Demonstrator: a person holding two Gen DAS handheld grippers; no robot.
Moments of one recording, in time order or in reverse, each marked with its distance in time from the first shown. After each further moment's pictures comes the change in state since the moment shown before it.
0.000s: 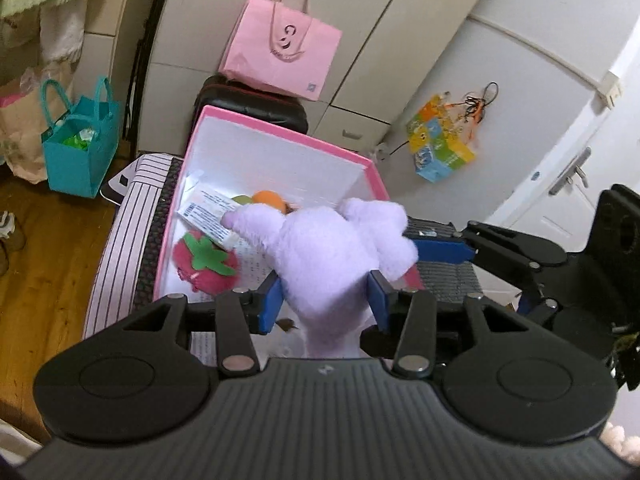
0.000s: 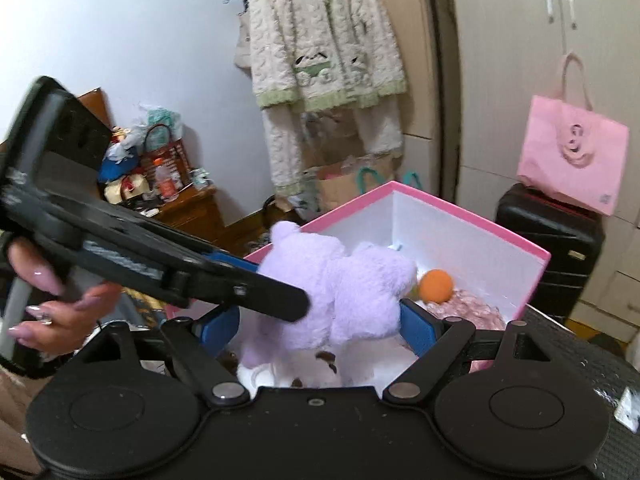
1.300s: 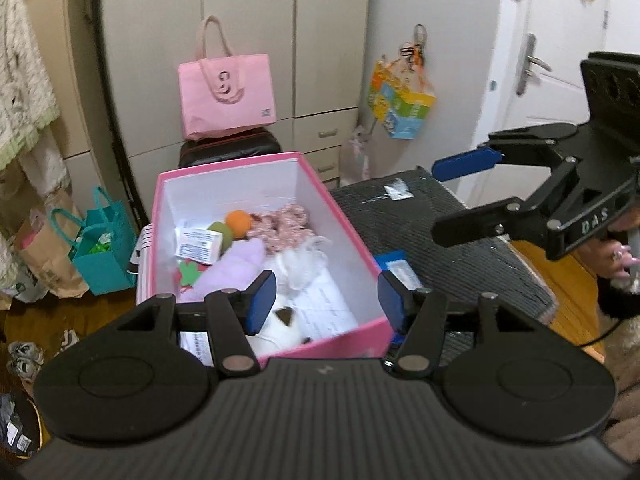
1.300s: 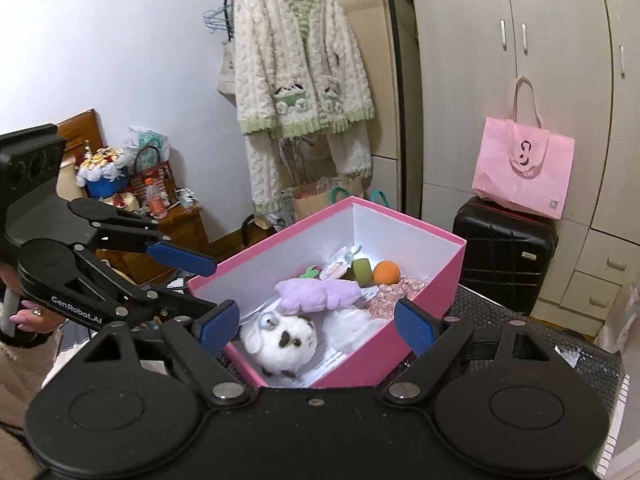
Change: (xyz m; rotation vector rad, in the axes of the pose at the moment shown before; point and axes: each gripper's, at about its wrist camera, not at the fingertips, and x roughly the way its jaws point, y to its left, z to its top) left arm -0.078 -0.115 -0.054 0.456 -0.020 0.108; right arm -0.116 0.010 -0.030 0.027 -0.072 -0.082
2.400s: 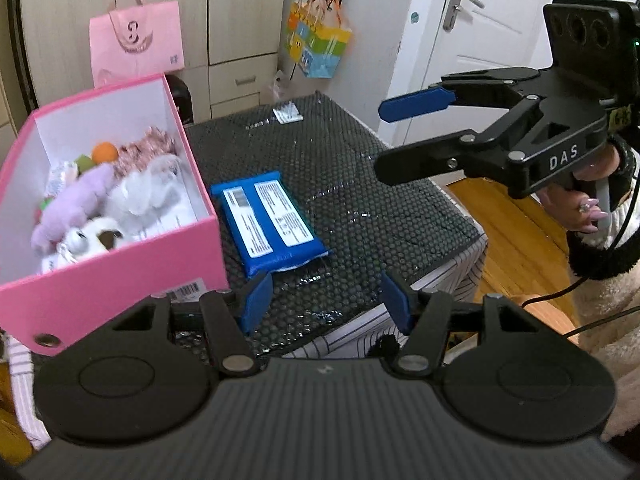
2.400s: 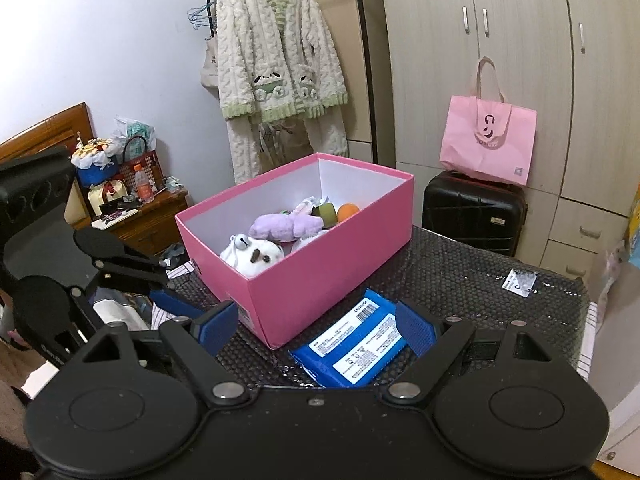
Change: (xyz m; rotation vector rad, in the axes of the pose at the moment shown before) left arm 0.061 -0.092 -0.061 0.032 0.142 -0.181; right arm -0.050 -0.029 -0.084 0.027 0.001 -0.046
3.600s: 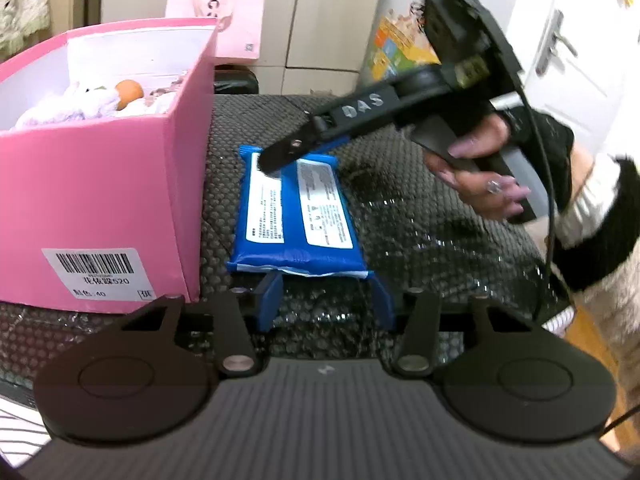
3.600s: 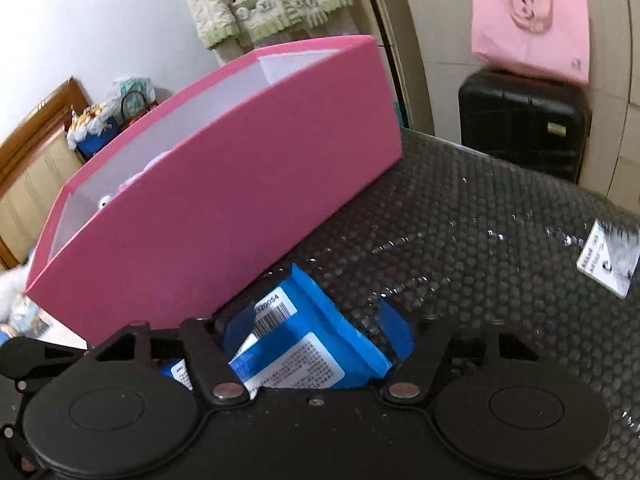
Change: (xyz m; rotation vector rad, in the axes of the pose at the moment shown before) left arm 0.098 0.001 -0.028 -0.241 -0.148 0.175; right arm 0.184 -0.130 -0.002 0.122 0.248 0.216
